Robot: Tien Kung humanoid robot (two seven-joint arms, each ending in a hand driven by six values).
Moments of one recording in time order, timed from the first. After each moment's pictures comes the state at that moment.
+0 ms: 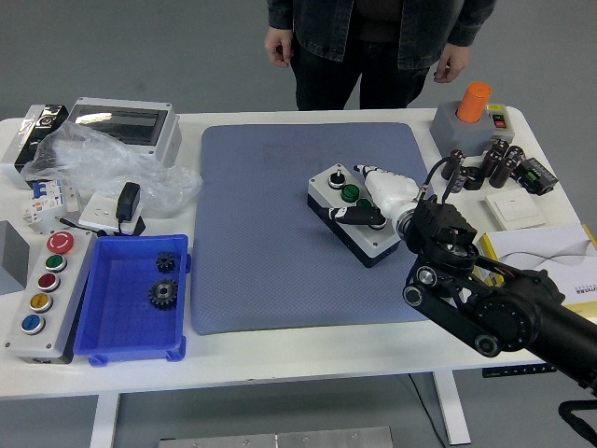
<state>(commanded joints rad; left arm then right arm) 0.02 0.23 -0.07 -0.19 0.15 0.05 0.04 0.64 -0.23 0.64 1.23 -1.87 -0.05 -0.65</state>
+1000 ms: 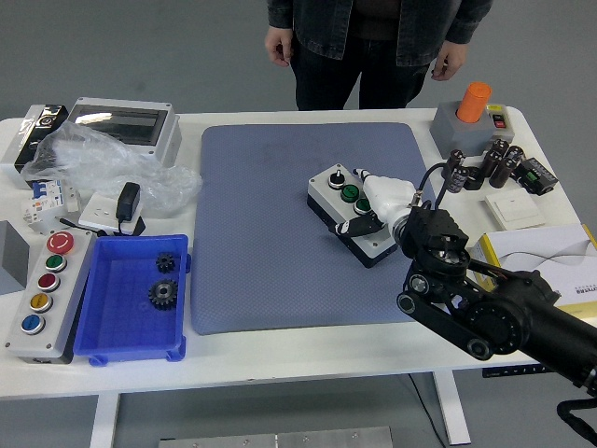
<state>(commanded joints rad) 0.02 0.23 -0.08 -0.19 0.17 0.05 0.04 0.66 -0.21 0.57 1.20 -1.91 -0.10 -0.65</state>
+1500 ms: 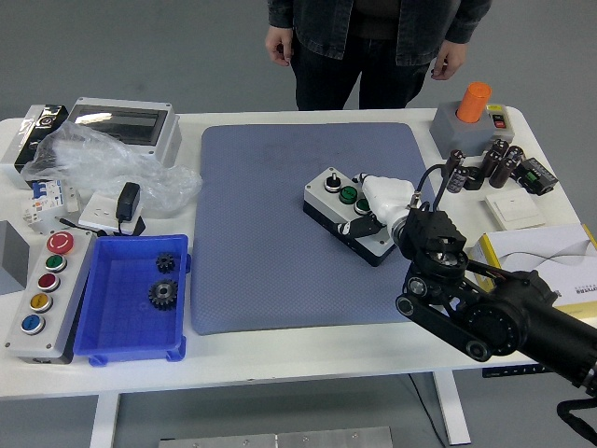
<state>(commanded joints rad) 0.02 0.23 -0.08 -0.20 0.17 0.05 0.03 0.66 -0.21 0.56 1.19 -1.92 -0.10 -0.65</state>
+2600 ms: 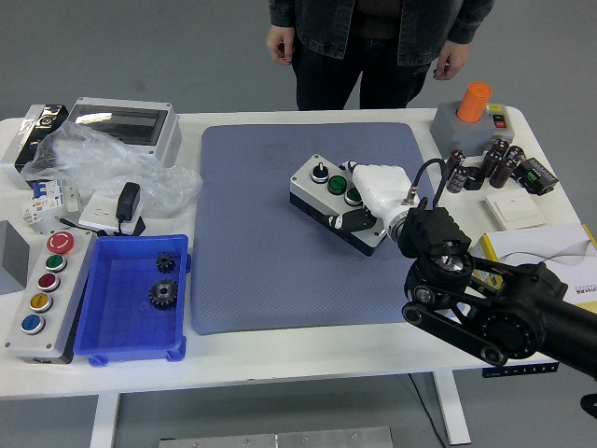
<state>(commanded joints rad) 0.01 0.23 -0.11 -0.20 0.20 0.06 0.02 0.72 -0.32 0.42 1.35 -1.90 -0.20 -0.62</state>
